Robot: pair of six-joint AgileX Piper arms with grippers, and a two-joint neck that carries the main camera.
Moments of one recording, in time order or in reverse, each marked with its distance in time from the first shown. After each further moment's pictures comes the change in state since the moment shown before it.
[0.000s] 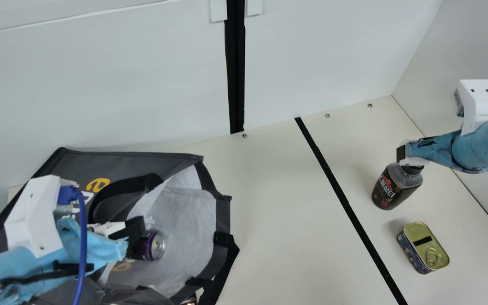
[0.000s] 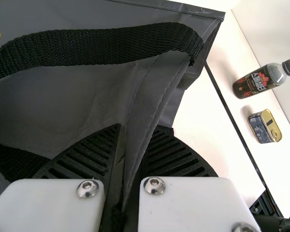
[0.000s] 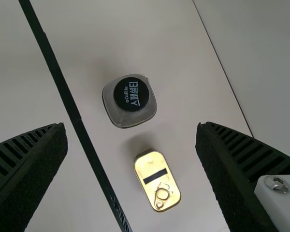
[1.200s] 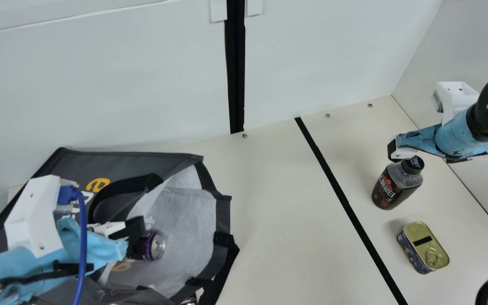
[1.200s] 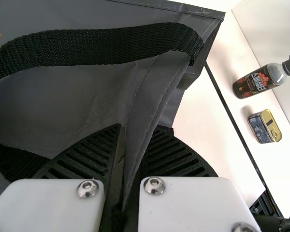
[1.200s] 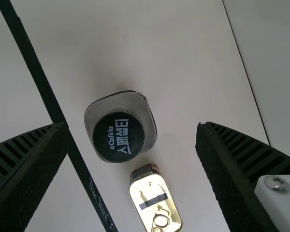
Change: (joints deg) left arm 0.0 0.0 0.0 0.0 0.0 0.0; right arm -1.7 14.6 -6.0 1.6 -0.1 -3.1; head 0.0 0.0
